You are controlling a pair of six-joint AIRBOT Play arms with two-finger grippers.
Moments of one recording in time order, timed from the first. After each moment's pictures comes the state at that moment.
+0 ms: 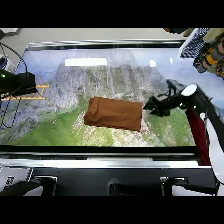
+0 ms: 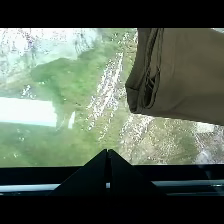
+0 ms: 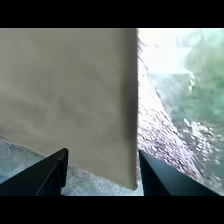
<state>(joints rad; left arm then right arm) -0.15 -1.25 1.82 1.46 -1.73 -1.80 -0.05 -1.47 1.14 -0.93 1.15 1.53</state>
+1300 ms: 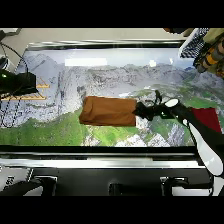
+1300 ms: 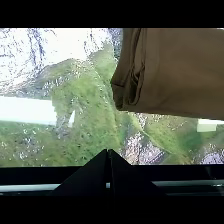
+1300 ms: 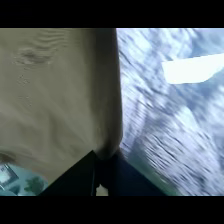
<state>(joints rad) -0.14 -1.25 1.82 1.46 -1.73 -1.80 0.07 -1.56 1.01 -0.59 0.85 1.41</state>
